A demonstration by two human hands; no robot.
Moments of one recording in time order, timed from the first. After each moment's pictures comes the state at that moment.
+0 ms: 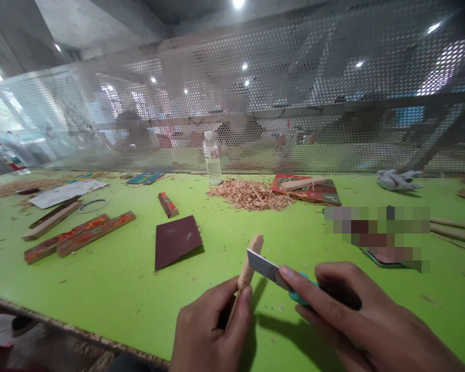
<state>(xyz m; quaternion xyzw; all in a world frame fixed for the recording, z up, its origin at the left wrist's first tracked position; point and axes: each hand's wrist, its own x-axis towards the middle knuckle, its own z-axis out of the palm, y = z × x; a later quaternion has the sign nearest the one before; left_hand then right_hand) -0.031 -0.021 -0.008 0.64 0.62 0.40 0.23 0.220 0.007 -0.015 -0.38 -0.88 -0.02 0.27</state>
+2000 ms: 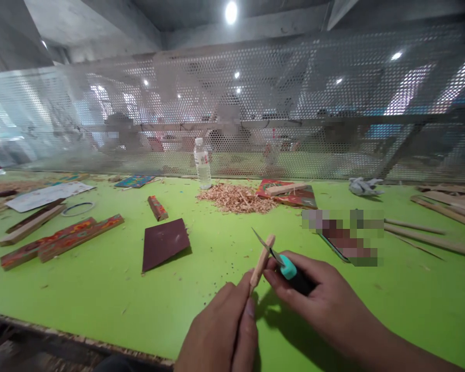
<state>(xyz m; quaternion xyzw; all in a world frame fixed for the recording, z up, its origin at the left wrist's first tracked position) -0.018 -0.024 -0.021 0.77 0.47 0.37 0.22 0.189 0.027 0.008 -0.46 -0.71 0.38 0.37</state>
